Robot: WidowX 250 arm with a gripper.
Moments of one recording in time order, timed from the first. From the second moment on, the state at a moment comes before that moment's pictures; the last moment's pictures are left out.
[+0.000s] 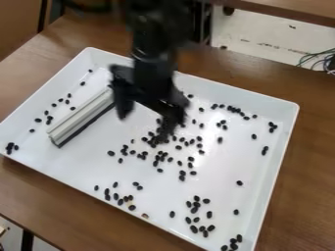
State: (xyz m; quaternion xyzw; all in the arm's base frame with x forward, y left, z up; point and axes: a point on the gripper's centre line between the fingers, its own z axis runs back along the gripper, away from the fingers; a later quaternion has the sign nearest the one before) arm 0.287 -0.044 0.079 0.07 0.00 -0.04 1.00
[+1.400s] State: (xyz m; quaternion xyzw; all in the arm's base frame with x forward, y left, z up) arm 0.312 0.084 0.028 0.03 0.01 -0.10 0.99
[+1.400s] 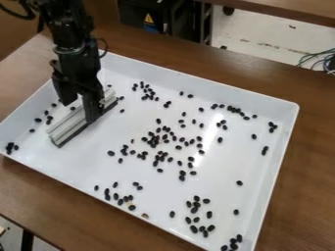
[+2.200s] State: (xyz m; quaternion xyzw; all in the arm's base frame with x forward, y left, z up) arm 0.307 0.084 0.005 0.02 0.04 -0.10 0.99
